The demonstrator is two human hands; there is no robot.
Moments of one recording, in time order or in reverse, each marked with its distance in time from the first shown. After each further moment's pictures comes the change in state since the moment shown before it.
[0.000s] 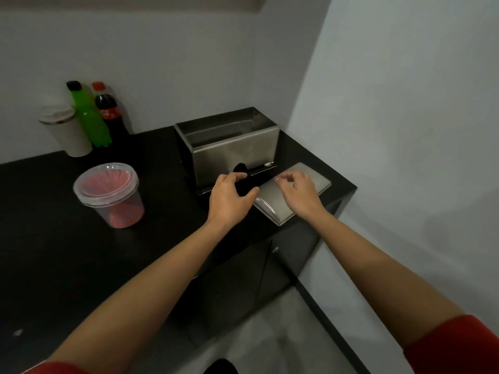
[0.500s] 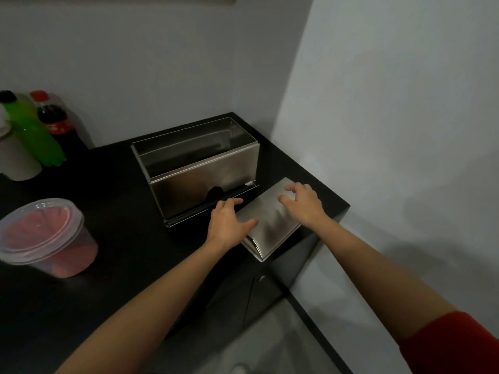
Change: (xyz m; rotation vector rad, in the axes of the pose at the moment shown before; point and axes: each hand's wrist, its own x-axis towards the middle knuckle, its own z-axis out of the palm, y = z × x) left_hand 0.070 -0.024 0.084 0.075 -0.244 -0.161; right_hand 0.090 0.066 -0.022 -0.181 -0.089 0.149
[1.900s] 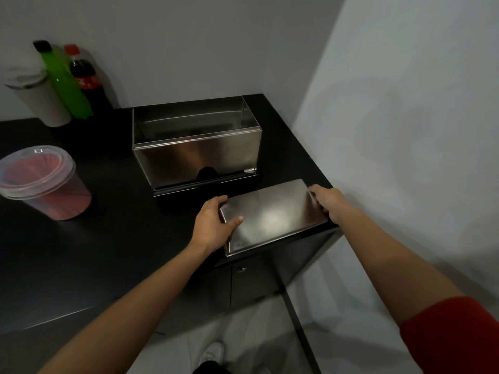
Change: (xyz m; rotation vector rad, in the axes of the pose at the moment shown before) left_hand -0.020 -0.004 0.045 -0.100 0.246 -0.137; right_hand 0.086 0.075 -0.029 0.379 -0.191 0.377
